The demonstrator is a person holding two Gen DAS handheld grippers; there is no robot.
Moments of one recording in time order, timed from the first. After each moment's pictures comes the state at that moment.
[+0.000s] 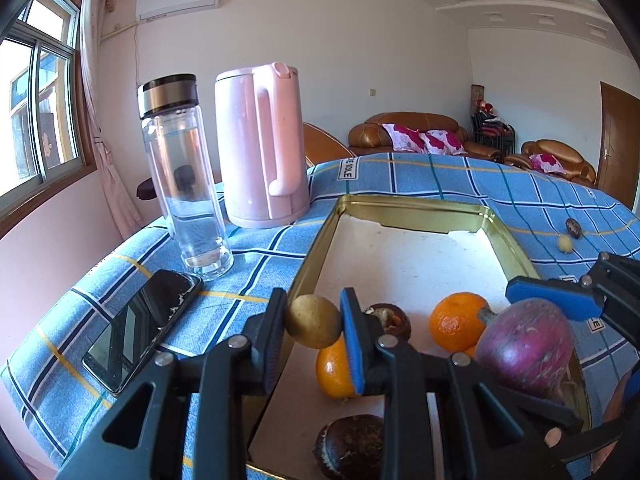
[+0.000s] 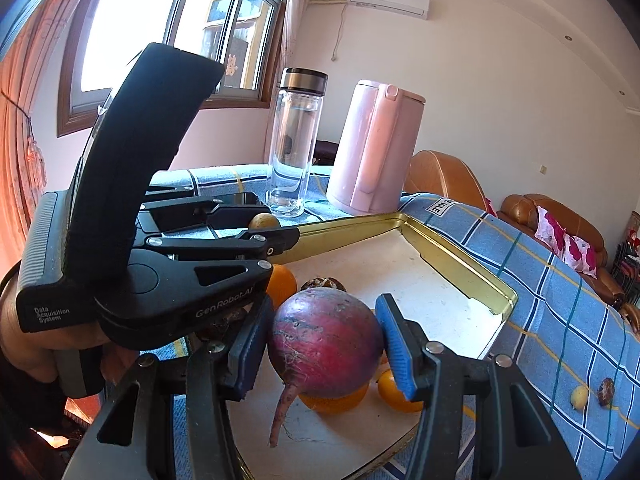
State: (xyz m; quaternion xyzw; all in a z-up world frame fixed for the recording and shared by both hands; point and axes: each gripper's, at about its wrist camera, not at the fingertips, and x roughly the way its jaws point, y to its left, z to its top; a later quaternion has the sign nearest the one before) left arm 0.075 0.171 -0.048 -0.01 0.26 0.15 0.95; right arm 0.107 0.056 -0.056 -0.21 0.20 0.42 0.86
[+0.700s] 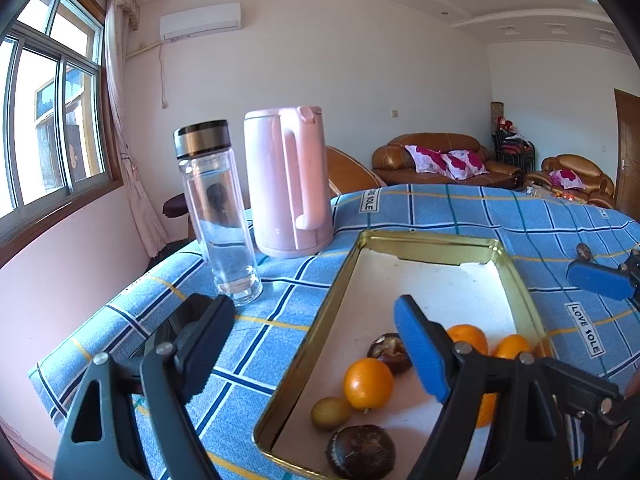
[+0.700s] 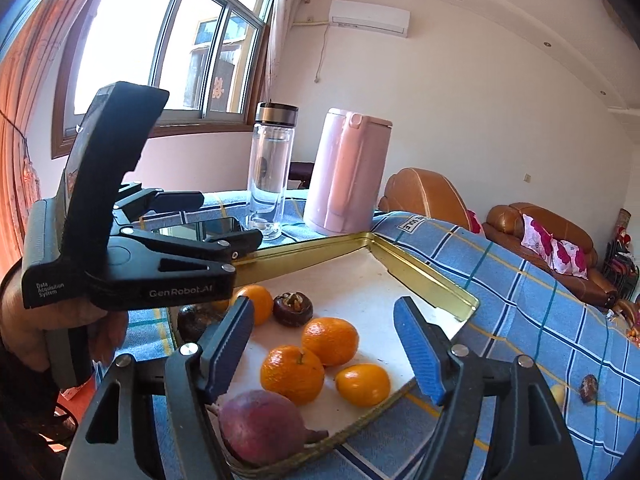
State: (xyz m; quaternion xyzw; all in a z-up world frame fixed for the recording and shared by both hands) left arm 0.056 0.158 -0.016 0.00 0.21 0.20 0.96; right arm 0.106 0.014 -0.034 -0.18 0.16 0.40 0.88
